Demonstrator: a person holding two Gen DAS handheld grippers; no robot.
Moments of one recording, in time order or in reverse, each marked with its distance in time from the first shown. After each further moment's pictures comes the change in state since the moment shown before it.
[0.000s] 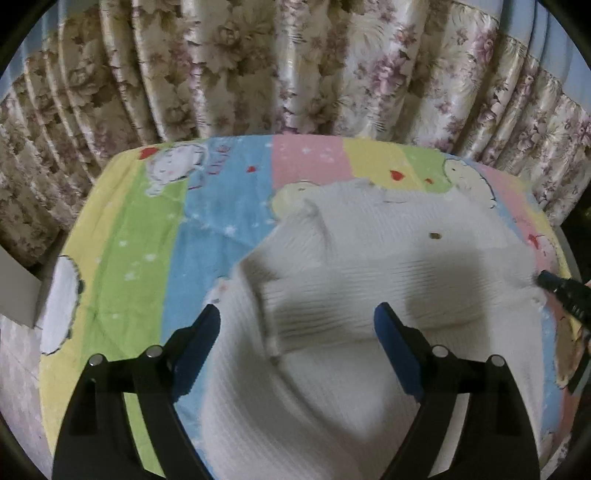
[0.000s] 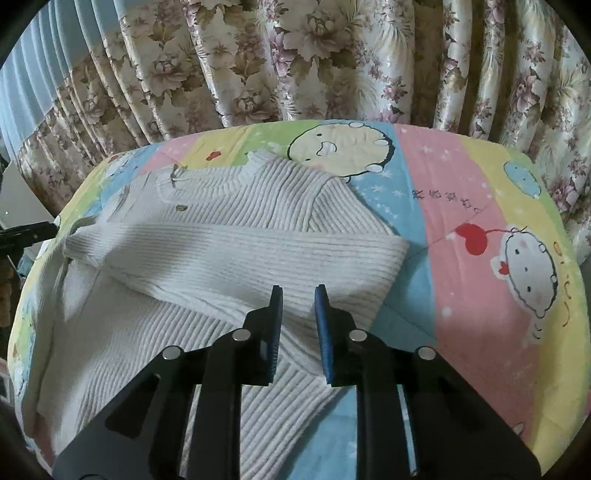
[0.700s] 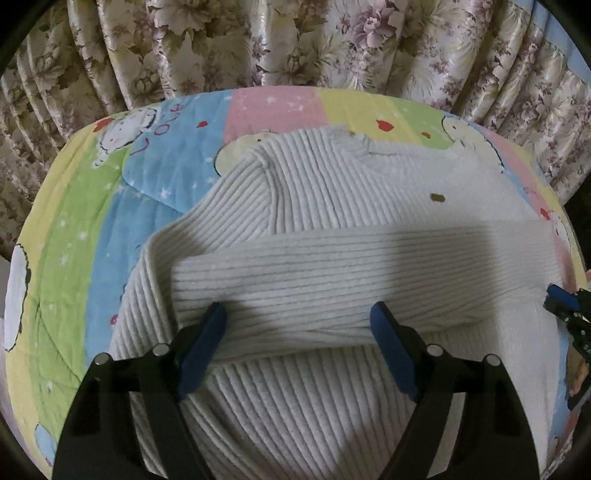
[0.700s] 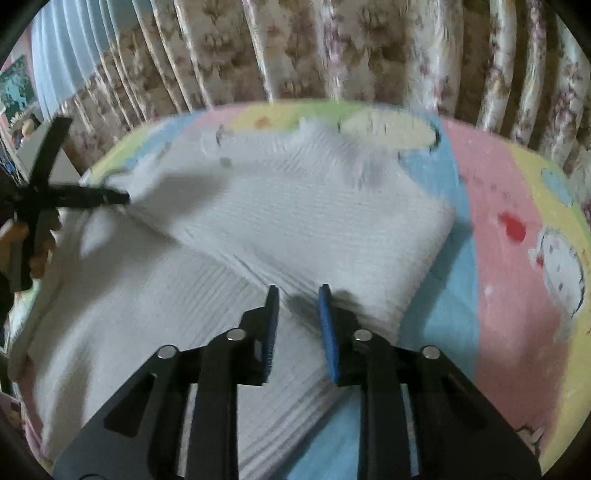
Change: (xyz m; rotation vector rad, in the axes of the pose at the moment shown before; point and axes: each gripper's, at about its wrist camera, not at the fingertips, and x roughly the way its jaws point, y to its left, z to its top) left arm 0.058 -0.029 -0.011 0.010 0.098 -0.008; right arm -0.007 0.020 -0.017 -0.129 -0.046 0.114
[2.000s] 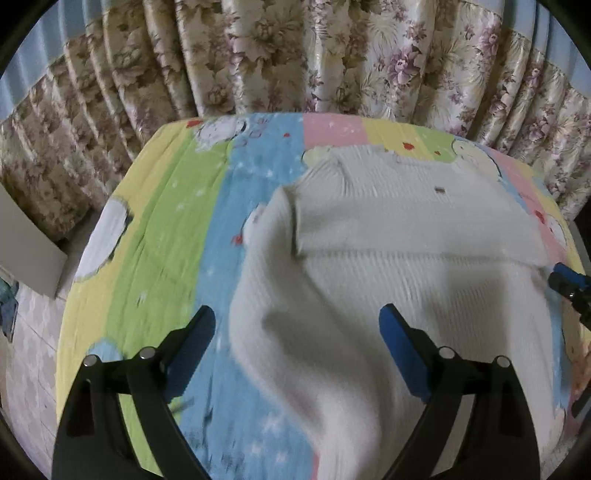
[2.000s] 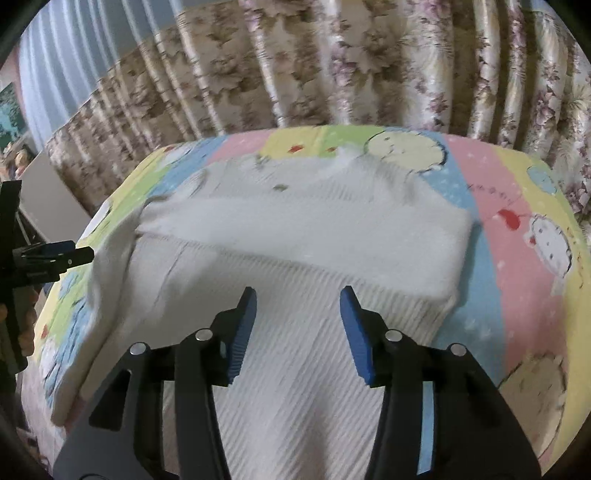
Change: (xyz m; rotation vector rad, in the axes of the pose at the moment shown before) left arm -0.115 0.032 -0.079 -0.070 -0.071 0.118; right arm -0.039 0.090 -0.018 0.072 0.019 -0.023
